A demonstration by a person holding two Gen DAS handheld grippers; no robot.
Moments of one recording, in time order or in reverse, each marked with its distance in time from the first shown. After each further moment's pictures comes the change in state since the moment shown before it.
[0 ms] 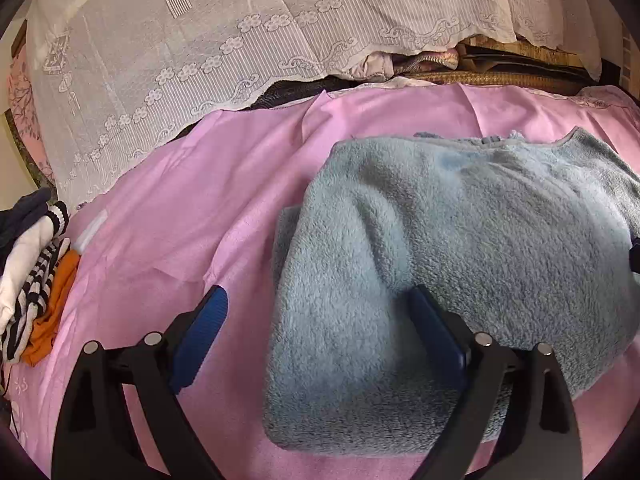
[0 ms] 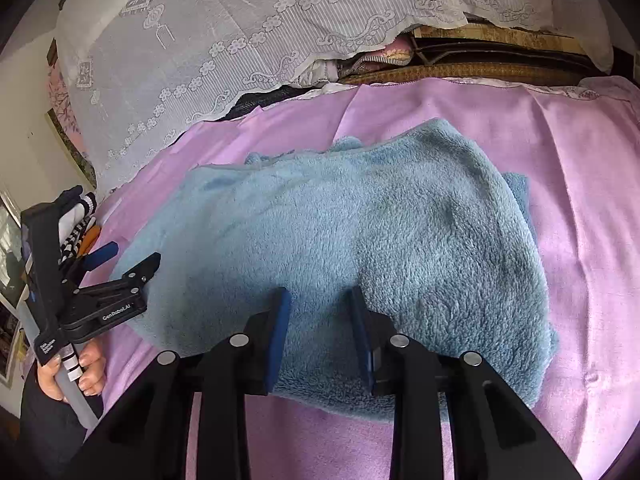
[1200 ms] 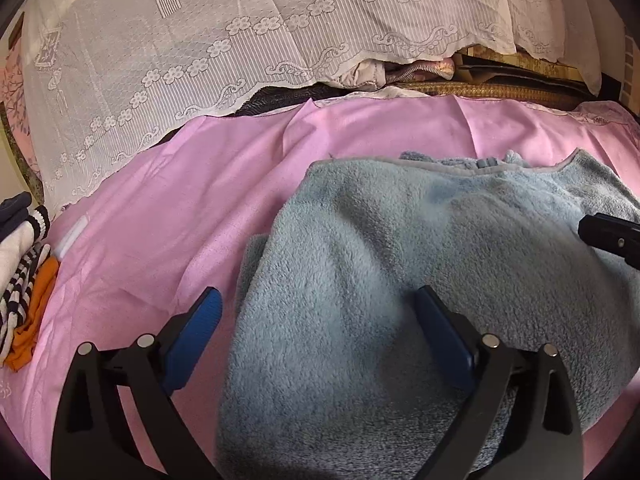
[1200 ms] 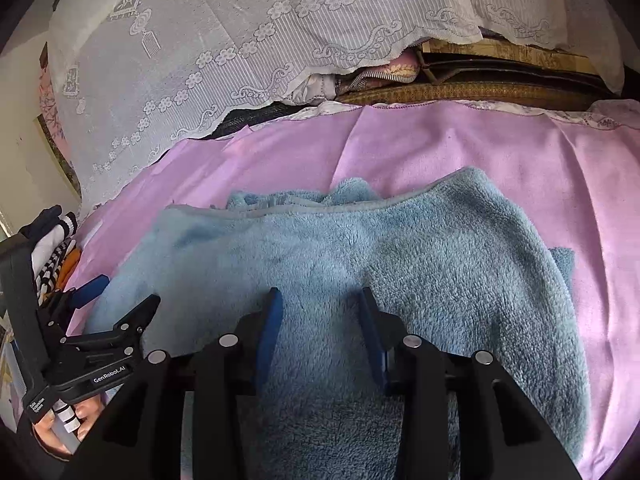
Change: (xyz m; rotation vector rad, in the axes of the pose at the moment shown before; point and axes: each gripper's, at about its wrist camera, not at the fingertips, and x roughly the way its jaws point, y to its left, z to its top) left arm 0.014 -0.014 0.016 -0.022 -0.033 -0.035; right arm 0.044 0.027 0.038 -0.035 -0.073 -0.043
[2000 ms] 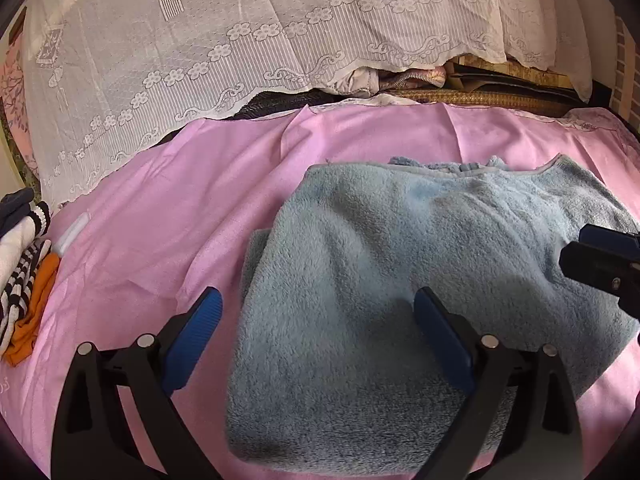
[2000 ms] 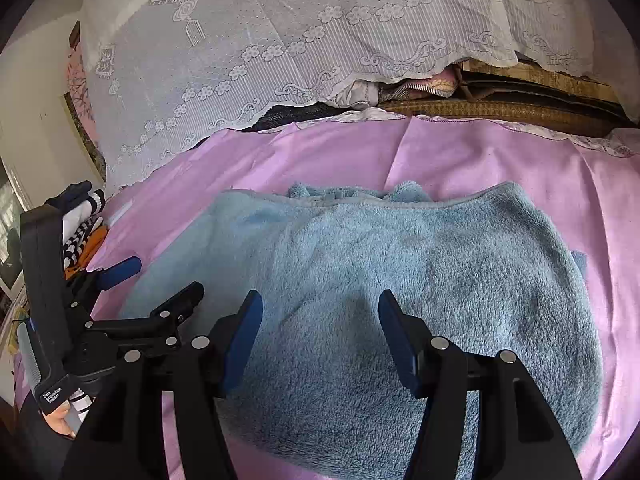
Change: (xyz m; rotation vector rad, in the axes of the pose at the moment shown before) left arm -0.020 0.003 -0.003 -0.012 -0.007 -0.028; right arm -0.015 0.035 -0.010 -0.076 0.024 0.056
